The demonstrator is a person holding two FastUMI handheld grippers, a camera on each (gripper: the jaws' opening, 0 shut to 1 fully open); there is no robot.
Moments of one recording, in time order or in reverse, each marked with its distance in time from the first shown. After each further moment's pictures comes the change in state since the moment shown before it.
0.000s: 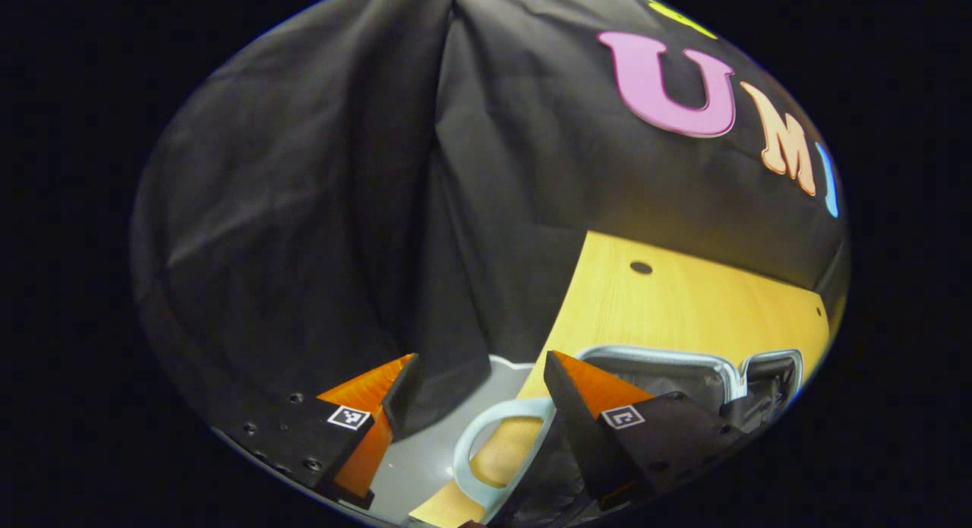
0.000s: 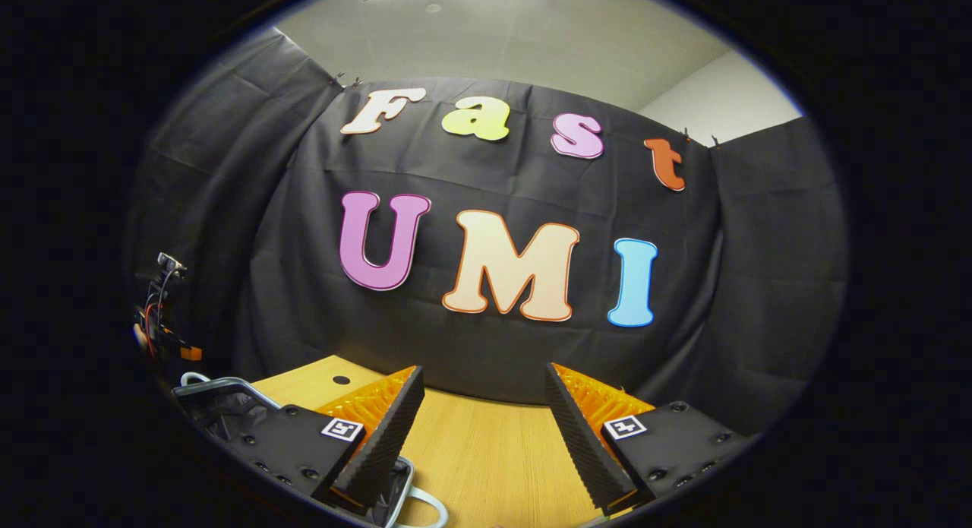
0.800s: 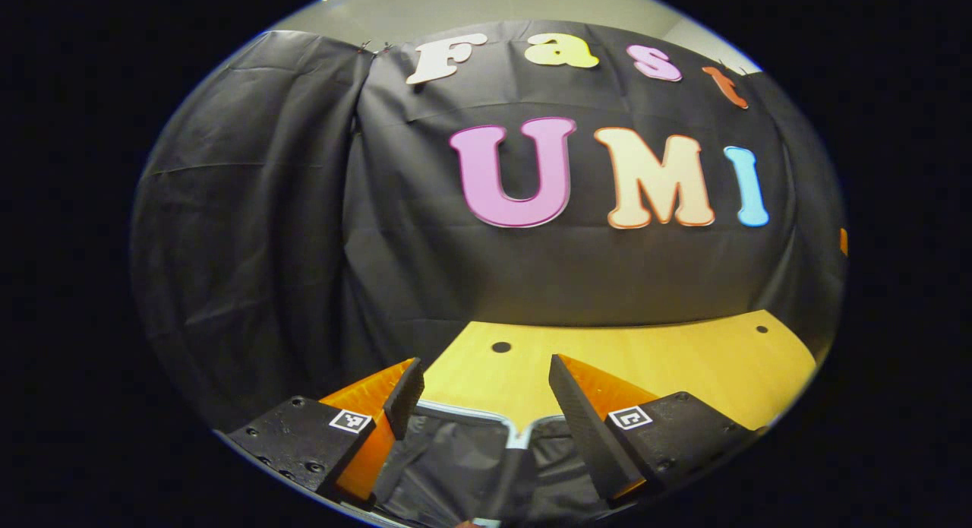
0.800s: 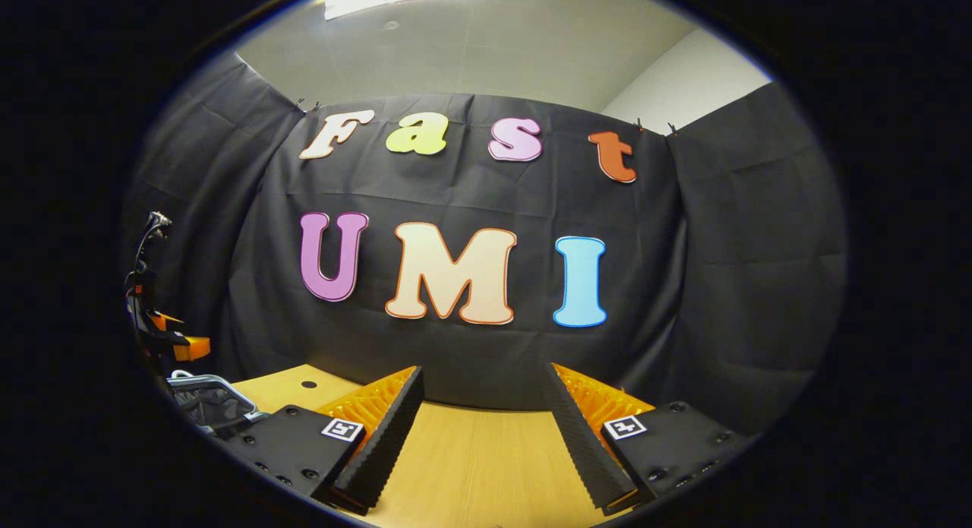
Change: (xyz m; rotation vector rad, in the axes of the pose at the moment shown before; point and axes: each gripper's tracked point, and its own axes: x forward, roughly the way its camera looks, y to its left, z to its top) left arm -0.162 -0.245 0.062 0.054 -0.267 -0.203; right arm -0.015 -0.165 -0.017 0.072 -0.042 -0.036
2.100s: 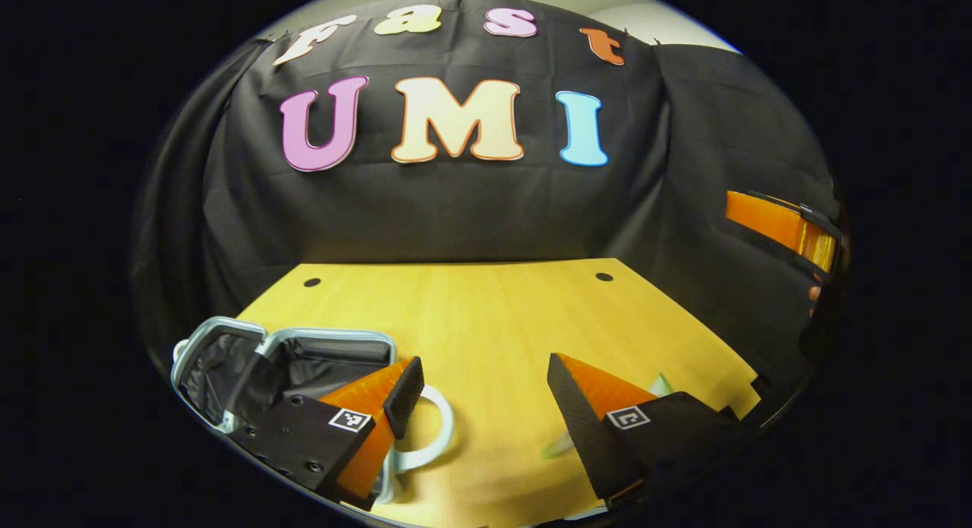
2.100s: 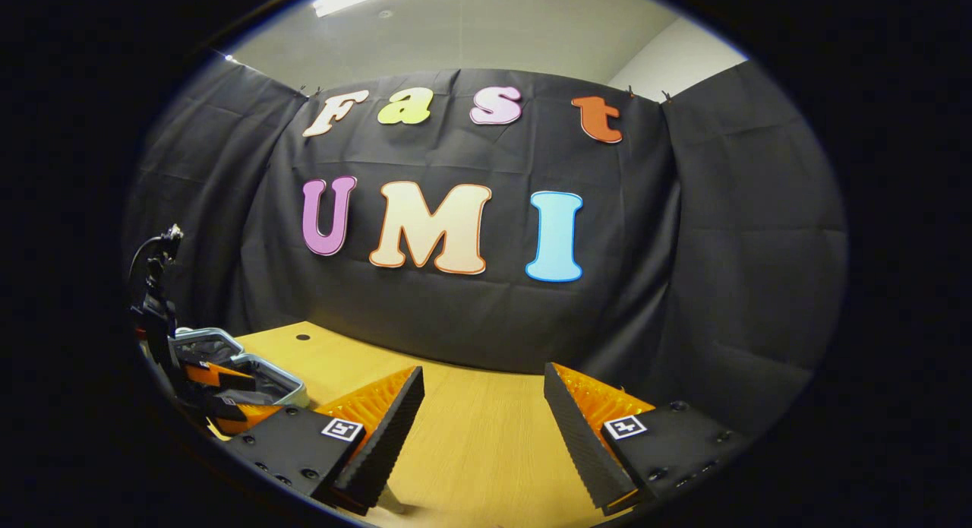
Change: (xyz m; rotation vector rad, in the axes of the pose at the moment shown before) left arm -0.109 -0.306 -0.109 -0.003 0.182 -0.445; right arm -0.037 -0.124 -0.078 -0.033 0.126 0.090
